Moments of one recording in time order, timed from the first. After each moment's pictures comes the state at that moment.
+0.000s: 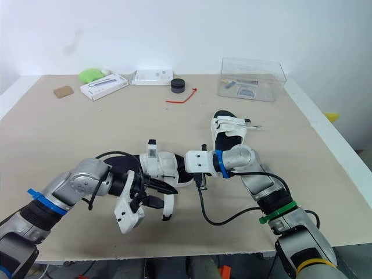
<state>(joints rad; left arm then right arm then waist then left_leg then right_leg) -0.55 0.67 -0.48 0.02 0.23 -0.86 -1.01 -0.63 -0.58 0.41 0.18 -0.06 -0.04 1.14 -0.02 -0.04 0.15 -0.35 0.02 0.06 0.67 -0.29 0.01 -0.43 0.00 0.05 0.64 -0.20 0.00</state>
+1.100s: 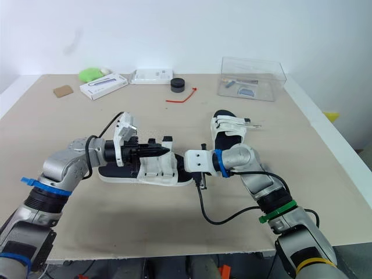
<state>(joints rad) -0.66 0.53 -0.20 0.13 -0.60 0.55 -1.03 -0.64 -0.58 0.42 0.17 -0.06 -0.03 1.14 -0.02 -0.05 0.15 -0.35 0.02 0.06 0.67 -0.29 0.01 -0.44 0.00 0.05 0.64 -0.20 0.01</state>
